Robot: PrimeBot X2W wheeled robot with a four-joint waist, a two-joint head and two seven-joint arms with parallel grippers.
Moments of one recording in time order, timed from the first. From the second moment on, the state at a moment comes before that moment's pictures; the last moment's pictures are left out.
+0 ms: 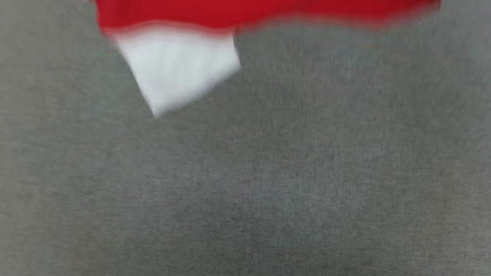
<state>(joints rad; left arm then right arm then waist) -2.03 0.60 -1.20 0.92 -1.02 -0.09 -0.06 -1.79 -0.35 0.81 1.04 0.81 0.13 -0.01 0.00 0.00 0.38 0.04</state>
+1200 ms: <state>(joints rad) -1.37 0.74 -1.16 0.43 -1.17 -0.13 -0.04 -1.32 -0.53 0.87 0.85 0.82 0.13 -0.06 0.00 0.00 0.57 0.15</state>
